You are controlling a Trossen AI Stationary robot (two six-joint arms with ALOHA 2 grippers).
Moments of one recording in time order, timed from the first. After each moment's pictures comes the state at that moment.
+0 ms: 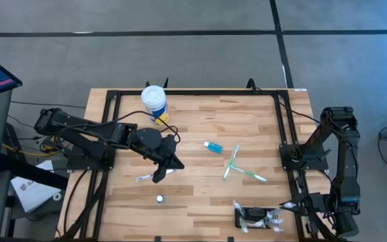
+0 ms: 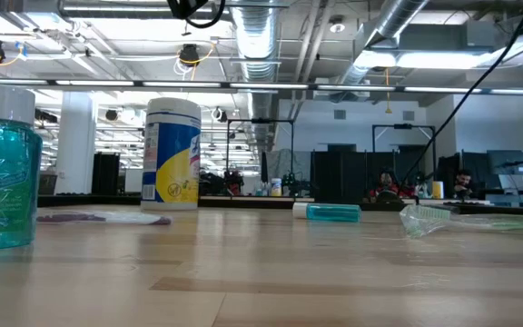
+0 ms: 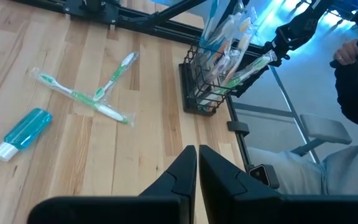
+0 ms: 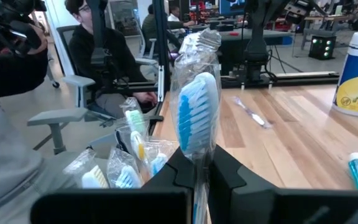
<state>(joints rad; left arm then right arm) -0.21 1.32 1.15 -0.37 0.10 -0.35 1.60 1.38 0.81 -0.72 1.47 1.37</state>
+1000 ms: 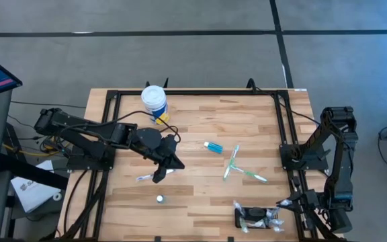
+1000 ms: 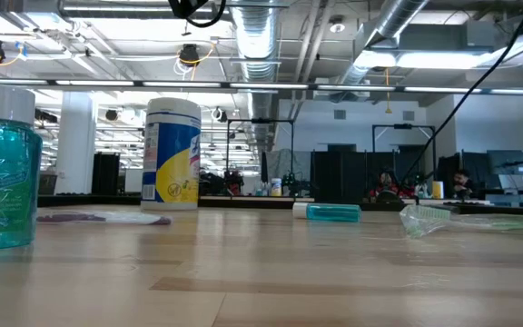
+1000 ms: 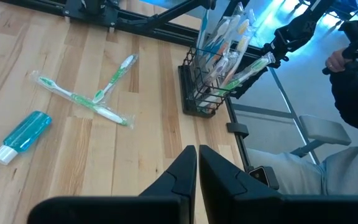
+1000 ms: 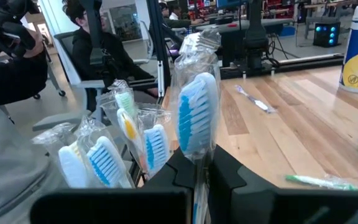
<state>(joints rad) -0.21 1.32 1.15 -0.36 0.10 -0.34 1.59 1.39 0.68 -0.54 1.46 1.40</state>
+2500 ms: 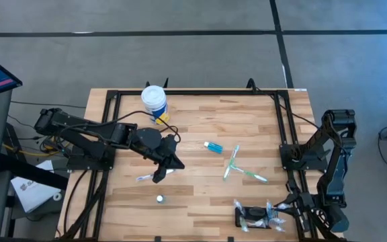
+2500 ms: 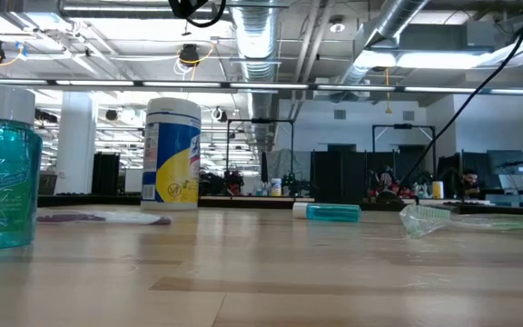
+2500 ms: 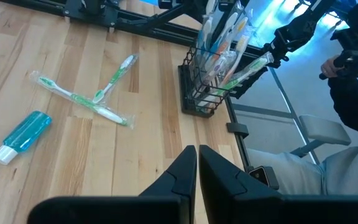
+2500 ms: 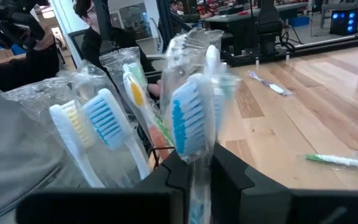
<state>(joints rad) -0.21 1.32 1.15 -0.36 0.10 -0.34 1.58 1.41 0.53 -0.07 1.44 1.18</state>
